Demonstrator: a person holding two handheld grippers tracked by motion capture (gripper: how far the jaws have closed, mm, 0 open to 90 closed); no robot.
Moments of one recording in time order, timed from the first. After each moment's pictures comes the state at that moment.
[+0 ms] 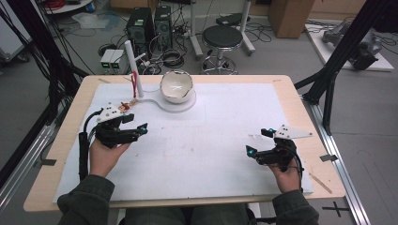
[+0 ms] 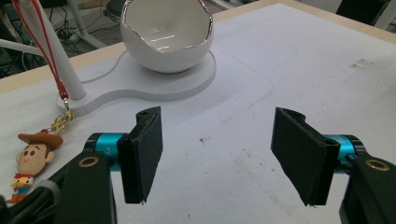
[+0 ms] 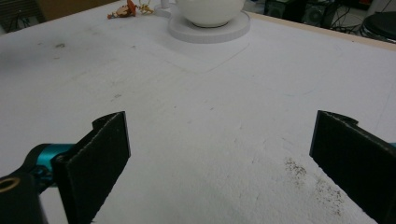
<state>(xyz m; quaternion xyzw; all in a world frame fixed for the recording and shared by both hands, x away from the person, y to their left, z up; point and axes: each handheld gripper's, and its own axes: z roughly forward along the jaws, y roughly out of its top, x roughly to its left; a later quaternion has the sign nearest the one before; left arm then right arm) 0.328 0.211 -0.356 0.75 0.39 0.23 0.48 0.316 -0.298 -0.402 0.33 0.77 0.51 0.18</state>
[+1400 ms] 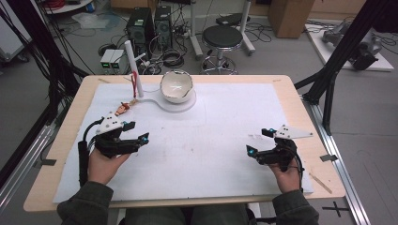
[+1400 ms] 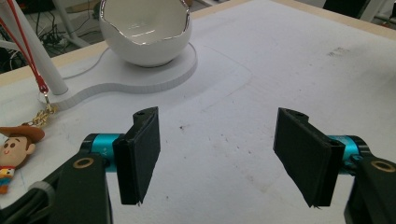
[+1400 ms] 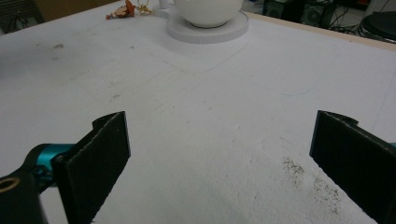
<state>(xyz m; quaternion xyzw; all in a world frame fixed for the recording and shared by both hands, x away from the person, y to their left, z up) 0.303 0.207 -0.361 0.76 0.37 0.23 0.49 0.316 -0.299 -0.403 0.33 0.77 0.51 0.18</state>
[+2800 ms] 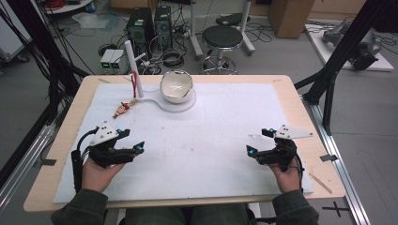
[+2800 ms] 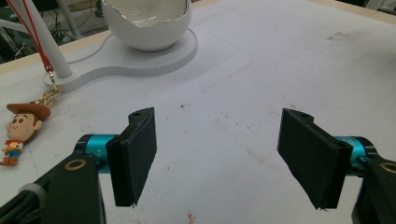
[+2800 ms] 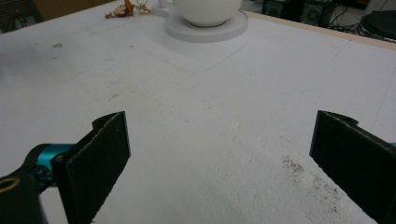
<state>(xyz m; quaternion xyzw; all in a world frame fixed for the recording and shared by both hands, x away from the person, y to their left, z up) 0.282 0.218 -0.373 0.76 0.37 0.24 0.48 0.316 -0.299 -0.403 0.34 0.77 0.51 0.18</state>
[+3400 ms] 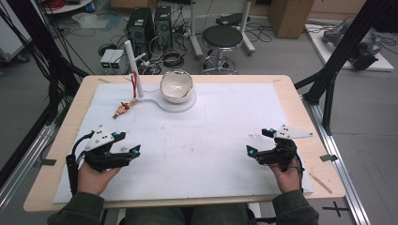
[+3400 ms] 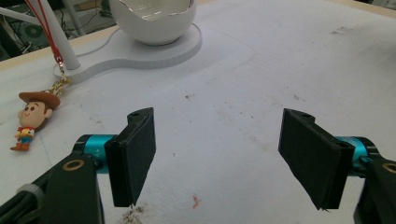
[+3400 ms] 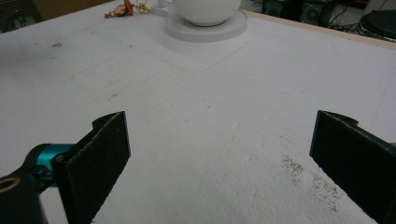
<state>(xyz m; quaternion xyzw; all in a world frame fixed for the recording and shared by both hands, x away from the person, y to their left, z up) 0.273 0.228 -0.378 0.76 0.37 0.24 0.48 0.316 -0.299 -0.403 0.34 0.77 0.51 0.18</state>
